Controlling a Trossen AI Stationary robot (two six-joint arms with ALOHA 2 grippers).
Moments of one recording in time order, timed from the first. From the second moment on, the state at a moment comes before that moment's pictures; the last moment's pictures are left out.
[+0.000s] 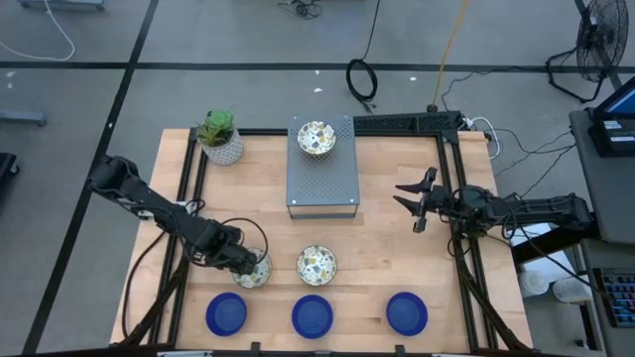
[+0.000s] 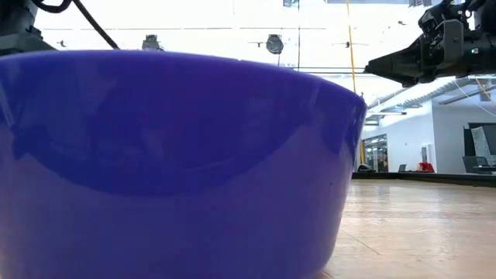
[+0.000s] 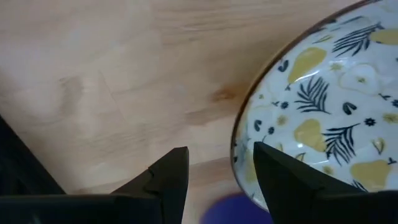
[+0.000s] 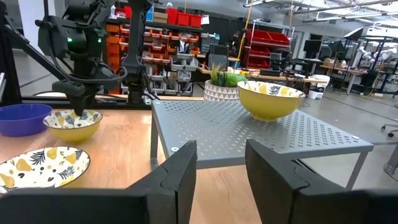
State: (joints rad) left arm -0.50 1.38 0.79 -0.91 0.17 -1.83; right arm 0.00 0.28 0.08 0.24 0.26 -0.10
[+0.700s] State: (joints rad) left arm -0.50 1.38 0.79 -0.91 -0.09 -1.76; right arm 0.00 0.28 0.08 0.23 0.26 -0.11
